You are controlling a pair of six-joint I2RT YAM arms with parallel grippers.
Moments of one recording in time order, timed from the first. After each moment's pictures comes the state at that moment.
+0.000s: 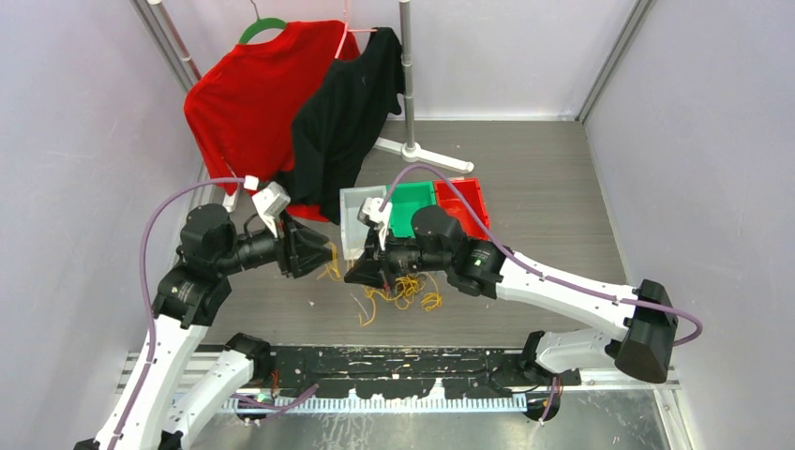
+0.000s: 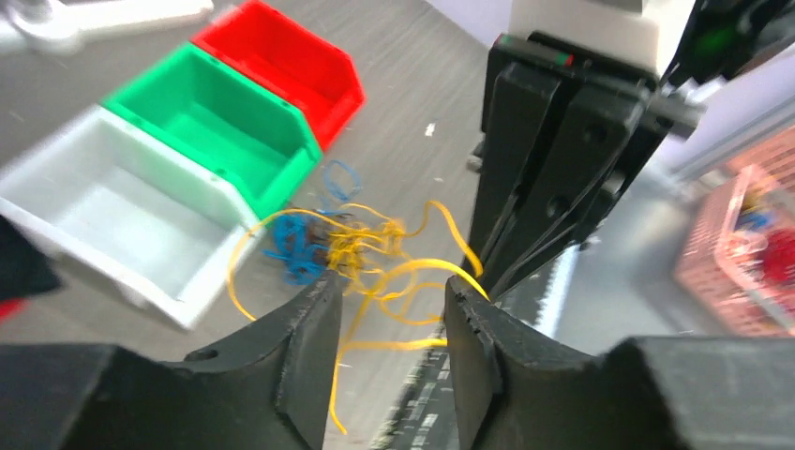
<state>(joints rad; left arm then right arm) -0.32 0.68 0.93 -0.53 0.78 -0.10 1.06 1.23 1.00 -0.01 -0.42 0.24</state>
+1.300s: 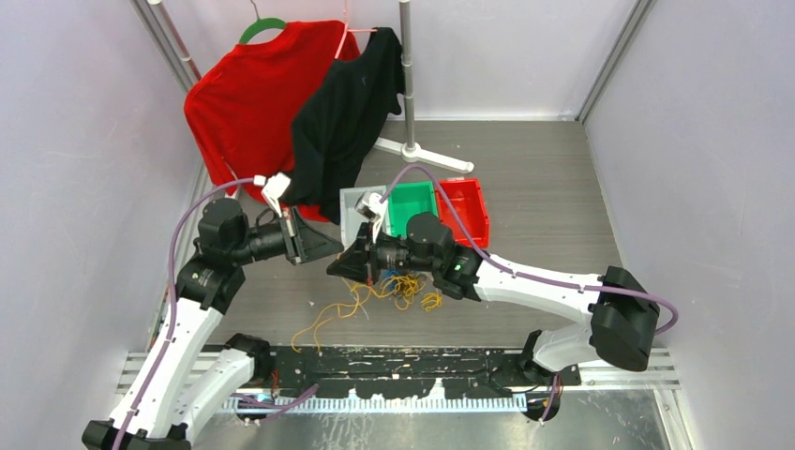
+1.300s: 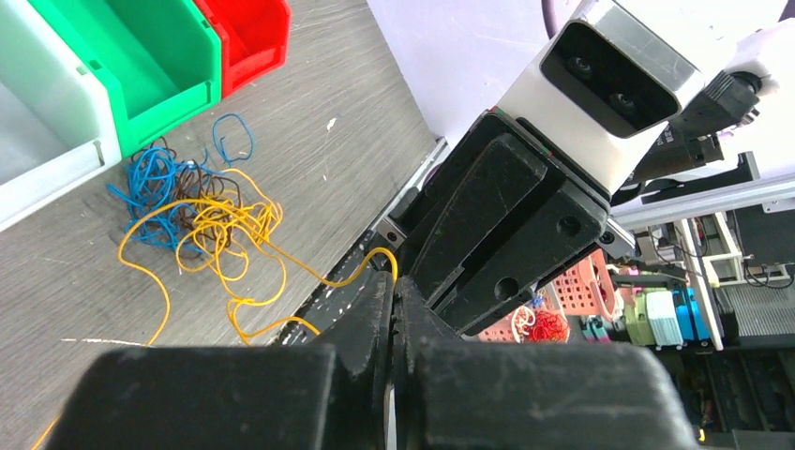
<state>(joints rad) -0.27 0.74 0.81 -0.33 0.86 -0.73 1.06 1.36 0.91 0.39 -0.40 0.44</state>
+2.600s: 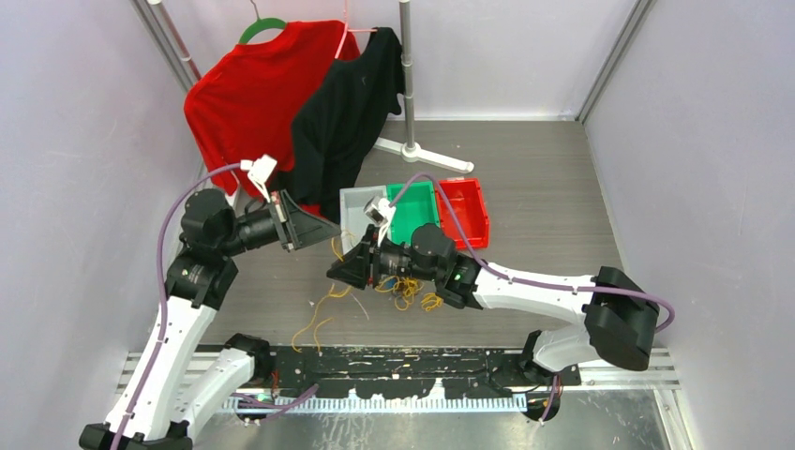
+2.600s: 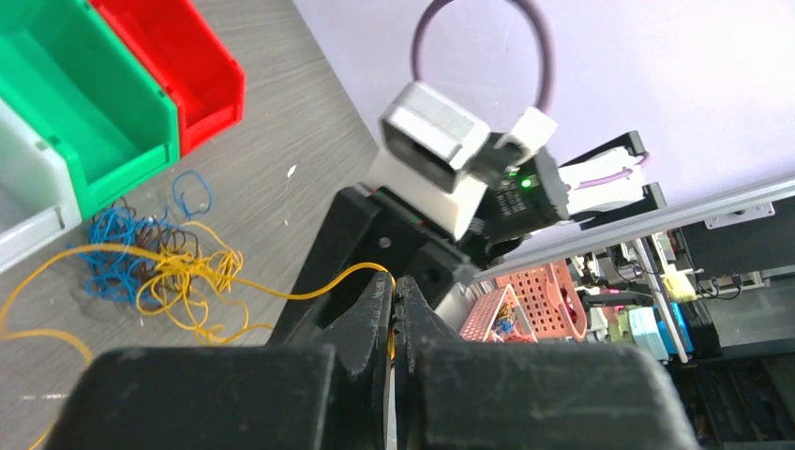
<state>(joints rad) -0.26 0.76 0.90 -0.27 0.87 -0.84 1.08 1.35 0.81 0.55 -0.31 0.53</state>
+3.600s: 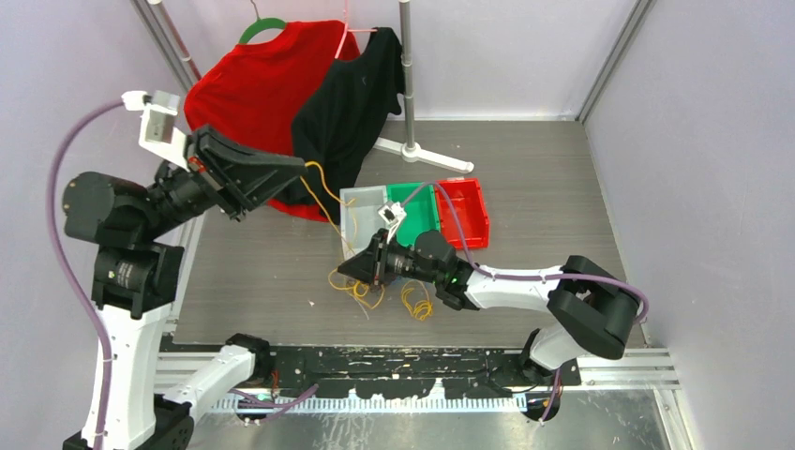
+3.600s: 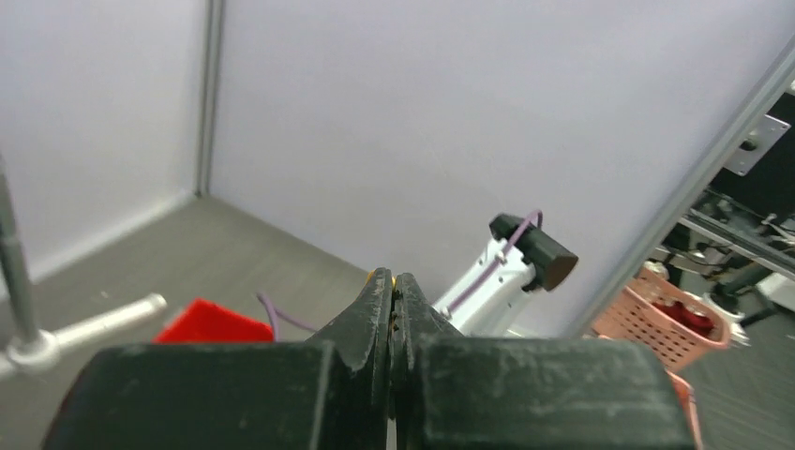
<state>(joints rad) -0.26 0.89 1.51 -0.17 0.87 -0.69 1.00 1.47 0.66 0.79 -0.28 0.71</state>
